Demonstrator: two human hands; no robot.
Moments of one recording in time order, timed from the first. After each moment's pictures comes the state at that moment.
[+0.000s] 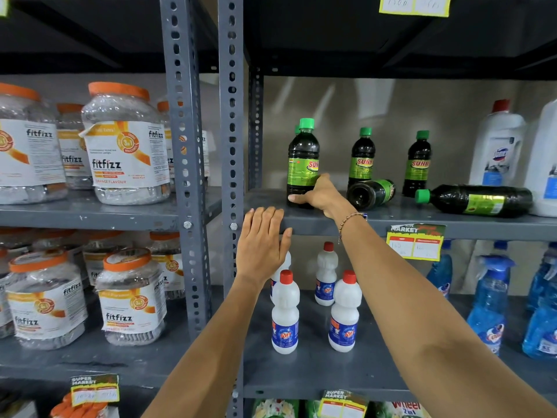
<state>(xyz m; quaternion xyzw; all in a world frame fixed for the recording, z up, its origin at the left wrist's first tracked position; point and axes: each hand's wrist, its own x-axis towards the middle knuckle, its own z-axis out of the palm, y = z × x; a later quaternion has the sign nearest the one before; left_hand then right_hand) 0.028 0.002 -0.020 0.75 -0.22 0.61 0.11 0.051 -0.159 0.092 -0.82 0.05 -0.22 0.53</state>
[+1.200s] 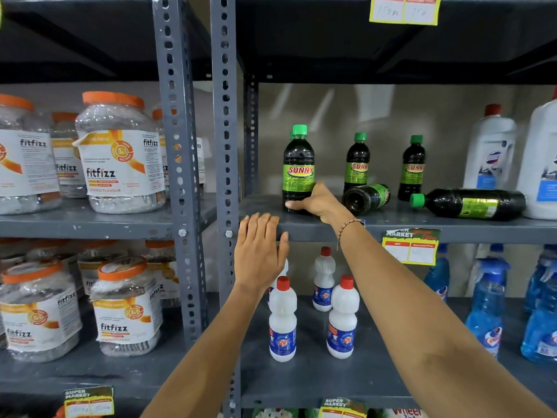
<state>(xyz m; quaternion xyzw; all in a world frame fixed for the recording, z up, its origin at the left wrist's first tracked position) 0.014 -0.001 -0.014 0.77 -0.22 0.58 0.14 0.078 -0.182 0.082 -0.83 0.03 -0.18 0.52</state>
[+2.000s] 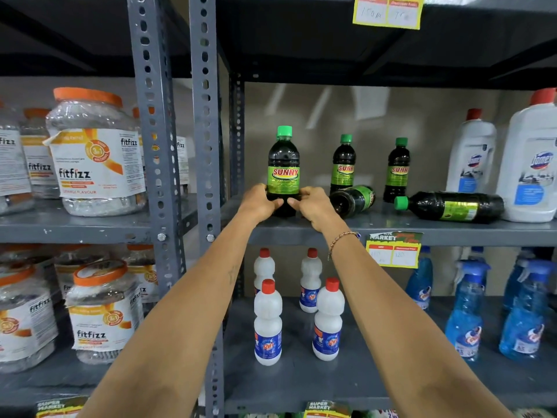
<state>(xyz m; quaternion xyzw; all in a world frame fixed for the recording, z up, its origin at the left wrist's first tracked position) 0.033 -0.033 0.102 0.87 -0.22 0.14 0.43 0.014 -0.161 0.091 -0.81 0.07 -0.27 0.52</state>
